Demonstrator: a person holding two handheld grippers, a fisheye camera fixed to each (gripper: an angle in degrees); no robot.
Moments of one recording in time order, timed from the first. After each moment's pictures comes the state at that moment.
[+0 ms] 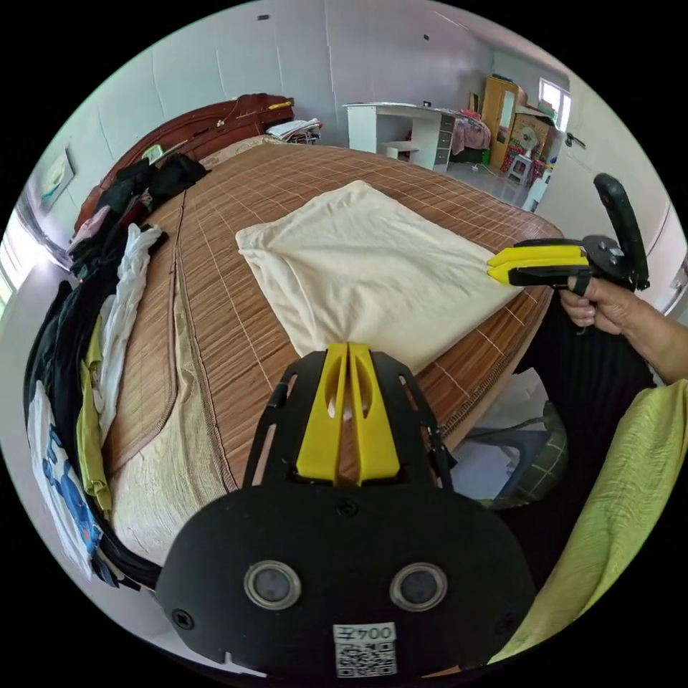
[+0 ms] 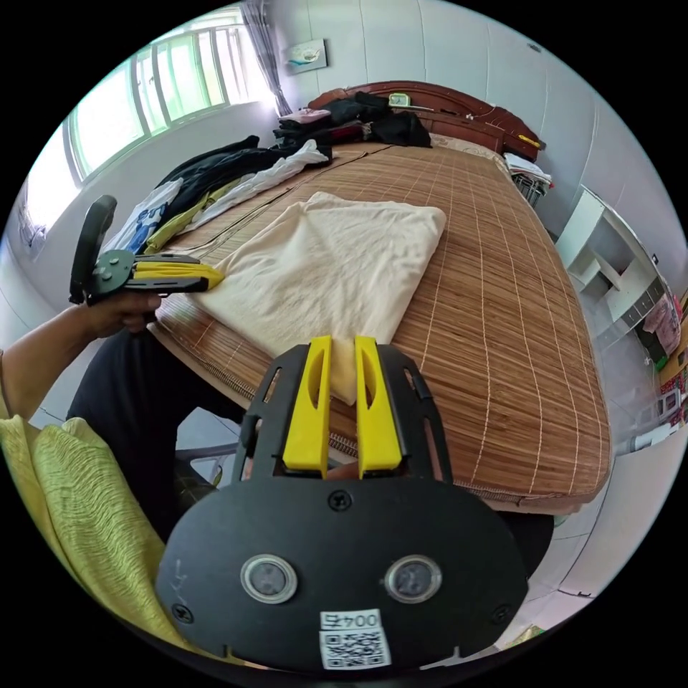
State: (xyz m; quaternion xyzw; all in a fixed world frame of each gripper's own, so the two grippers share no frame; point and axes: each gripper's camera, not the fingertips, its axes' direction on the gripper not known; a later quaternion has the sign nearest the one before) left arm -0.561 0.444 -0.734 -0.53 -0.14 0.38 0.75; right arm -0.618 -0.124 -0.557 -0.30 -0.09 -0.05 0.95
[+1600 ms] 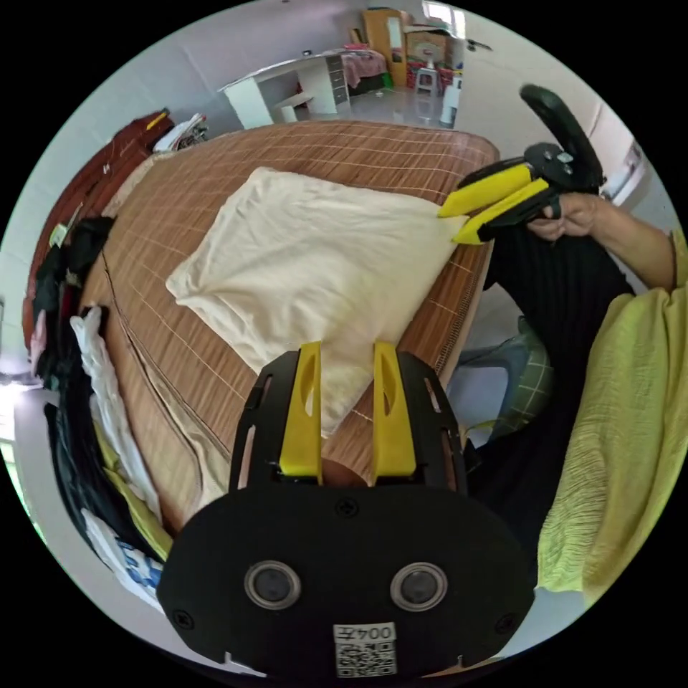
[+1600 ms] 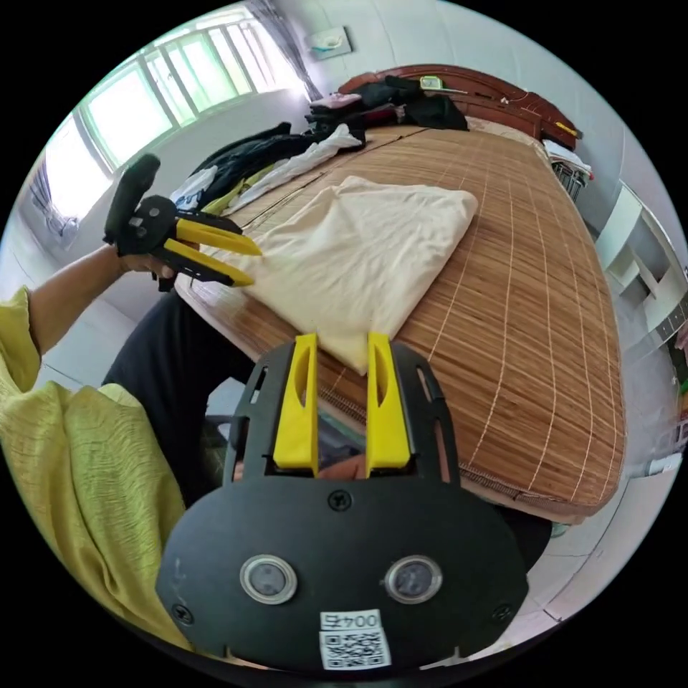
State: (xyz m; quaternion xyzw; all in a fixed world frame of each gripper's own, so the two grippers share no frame) left arm -0.515 0.423 -0.636 -0.65 -0.02 0.40 0.65; right arm -0.632 -0.075 -0.532 -0.43 -0.17 -0.07 0.88
